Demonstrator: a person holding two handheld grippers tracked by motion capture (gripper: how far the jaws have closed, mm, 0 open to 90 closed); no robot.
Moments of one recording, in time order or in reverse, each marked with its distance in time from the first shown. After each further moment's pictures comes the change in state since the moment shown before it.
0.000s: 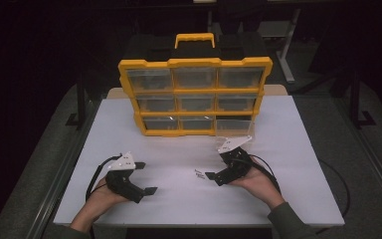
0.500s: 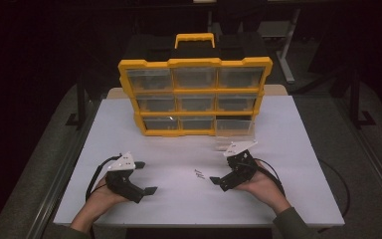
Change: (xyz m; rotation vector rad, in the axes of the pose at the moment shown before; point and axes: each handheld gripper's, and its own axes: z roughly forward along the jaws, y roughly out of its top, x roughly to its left) left arm -0.001 0.000 0.000 -0.003 0.010 0.008; right arm 0.000 -0.014 -0.007 -0.005 -0.008 0.002
